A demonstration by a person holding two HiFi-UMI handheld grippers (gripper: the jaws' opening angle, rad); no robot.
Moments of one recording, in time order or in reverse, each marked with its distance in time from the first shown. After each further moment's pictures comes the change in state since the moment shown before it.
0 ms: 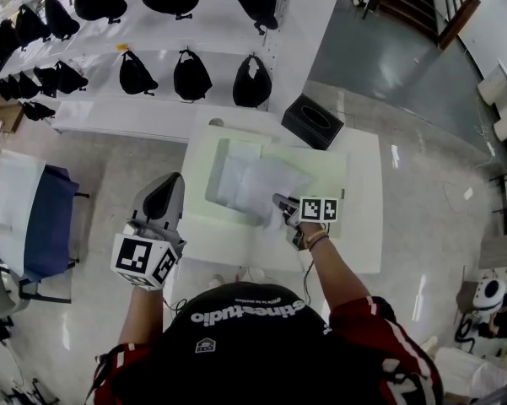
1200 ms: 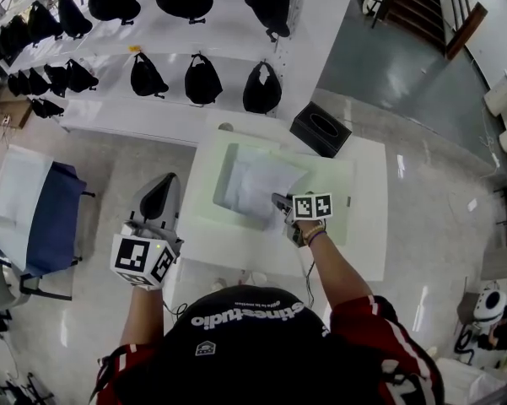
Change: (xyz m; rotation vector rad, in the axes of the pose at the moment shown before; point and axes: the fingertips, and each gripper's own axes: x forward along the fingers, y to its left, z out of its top) left arm -0.013 0.025 0.004 0.019 -0.016 0.076; right arm 0.033 0.004 0.009 -0.195 0.097 -0.055
